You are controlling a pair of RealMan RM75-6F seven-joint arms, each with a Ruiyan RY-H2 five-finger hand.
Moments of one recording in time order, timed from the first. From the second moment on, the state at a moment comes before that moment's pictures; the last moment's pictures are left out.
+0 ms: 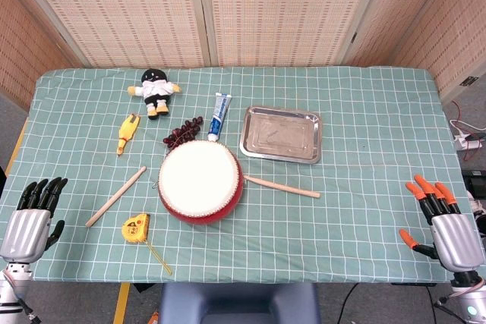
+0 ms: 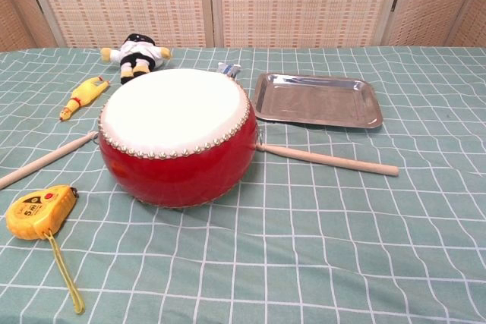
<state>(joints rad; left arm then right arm) -0.14 -1.17 -0.07 -1.62 1.48 1.45 0.20 0.07 -1.11 -0.02 -1.57 -1.61 1.56 0.14</state>
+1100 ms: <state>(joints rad) -0.07 -1.16 -0.03 -1.52 1.51 1.54 0.03 0.50 -1.47 0.19 -1.64 -1.24 1.01 -0.22</state>
